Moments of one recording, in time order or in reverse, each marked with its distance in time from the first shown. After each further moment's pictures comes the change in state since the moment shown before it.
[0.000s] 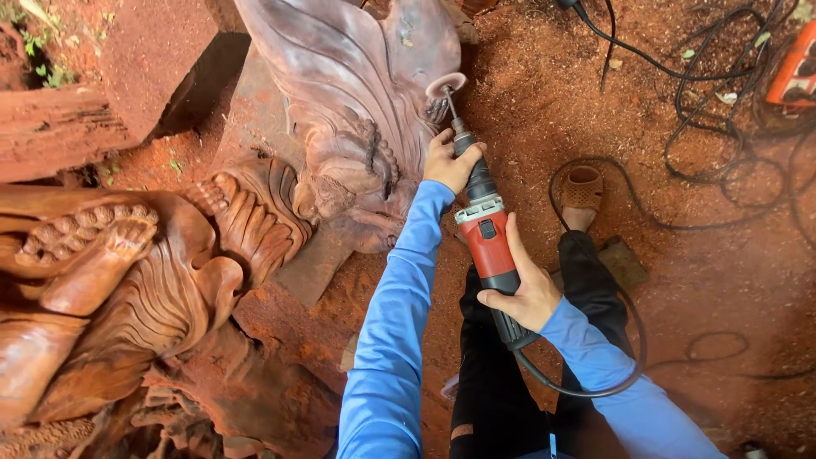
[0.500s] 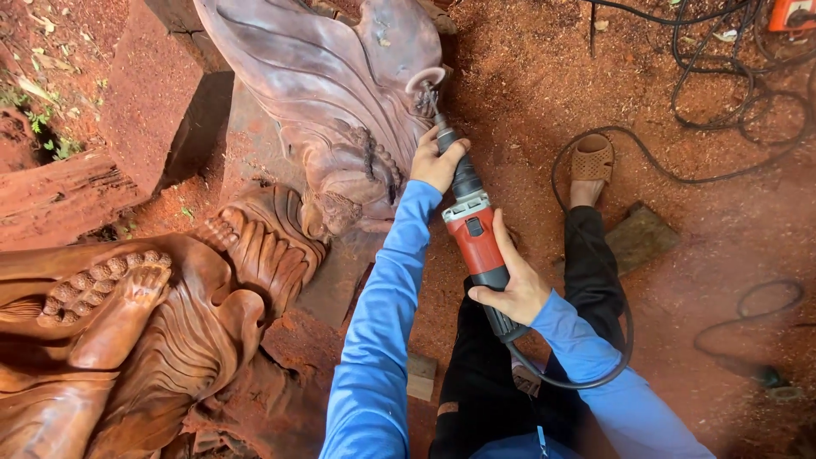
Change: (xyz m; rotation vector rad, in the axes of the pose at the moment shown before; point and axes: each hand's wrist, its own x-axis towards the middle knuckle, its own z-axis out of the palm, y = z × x) left_hand -0.011 0.003 -0.035 -0.014 -0.109 0.091; right_hand 0.006 0.008 0.059 0.131 0.114 -0.083
